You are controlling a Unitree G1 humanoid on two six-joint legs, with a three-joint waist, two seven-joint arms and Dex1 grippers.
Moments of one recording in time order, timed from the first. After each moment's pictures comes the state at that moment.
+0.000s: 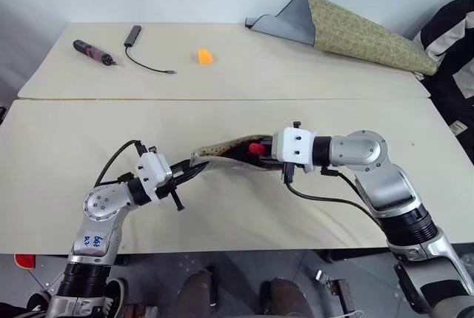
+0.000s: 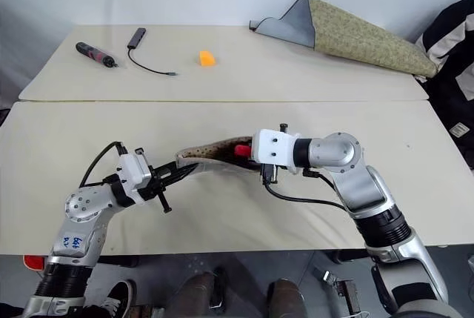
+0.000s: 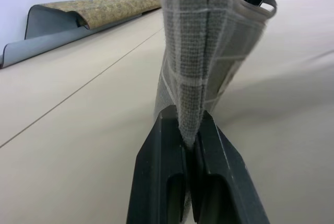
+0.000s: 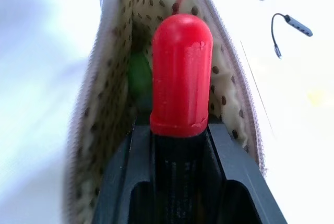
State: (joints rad) left arm -0.19 0.50 0.06 -0.06 -0.31 -0.14 -0.86; right arm -0.63 -0.54 0.24 -0.17 0.04 0.22 1.02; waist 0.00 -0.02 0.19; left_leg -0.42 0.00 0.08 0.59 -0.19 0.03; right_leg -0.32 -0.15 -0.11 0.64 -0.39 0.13
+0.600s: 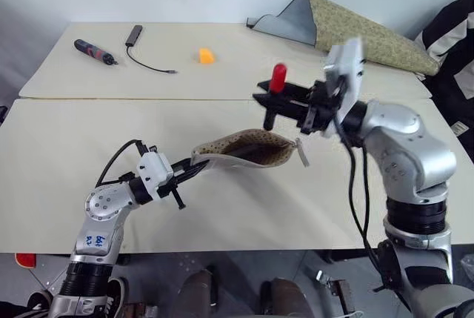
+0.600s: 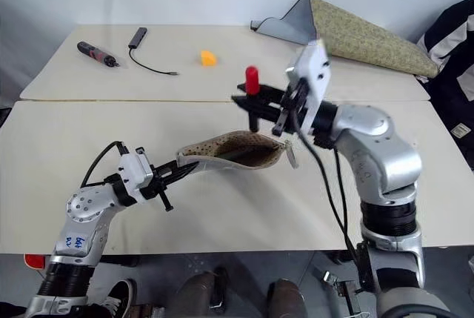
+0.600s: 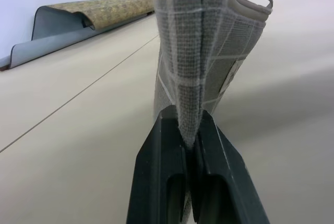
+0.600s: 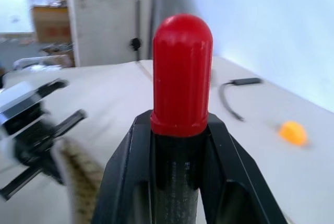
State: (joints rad) left arm -0.20 0.49 0.06 -0.04 -0.29 -0.15 -0.84; right arm -0.78 -0.53 -0.14 -0.26 0.57 0.73 0.82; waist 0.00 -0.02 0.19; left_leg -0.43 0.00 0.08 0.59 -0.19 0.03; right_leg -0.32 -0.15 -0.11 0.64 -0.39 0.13
